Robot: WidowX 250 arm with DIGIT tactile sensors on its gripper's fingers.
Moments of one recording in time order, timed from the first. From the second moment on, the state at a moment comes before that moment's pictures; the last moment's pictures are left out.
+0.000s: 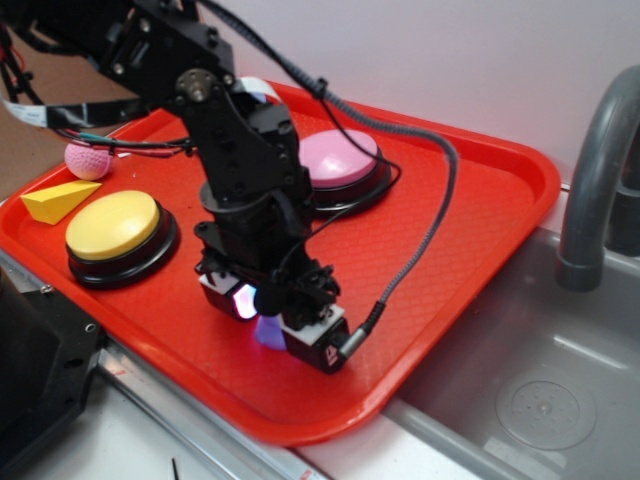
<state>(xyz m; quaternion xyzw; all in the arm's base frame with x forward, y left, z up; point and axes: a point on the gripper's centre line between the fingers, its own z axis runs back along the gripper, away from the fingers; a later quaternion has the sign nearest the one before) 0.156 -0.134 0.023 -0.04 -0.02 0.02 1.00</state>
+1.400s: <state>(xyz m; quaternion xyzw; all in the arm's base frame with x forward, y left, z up) 0.166 -0.125 0.108 -0.04 -0.08 -0.04 0.99</state>
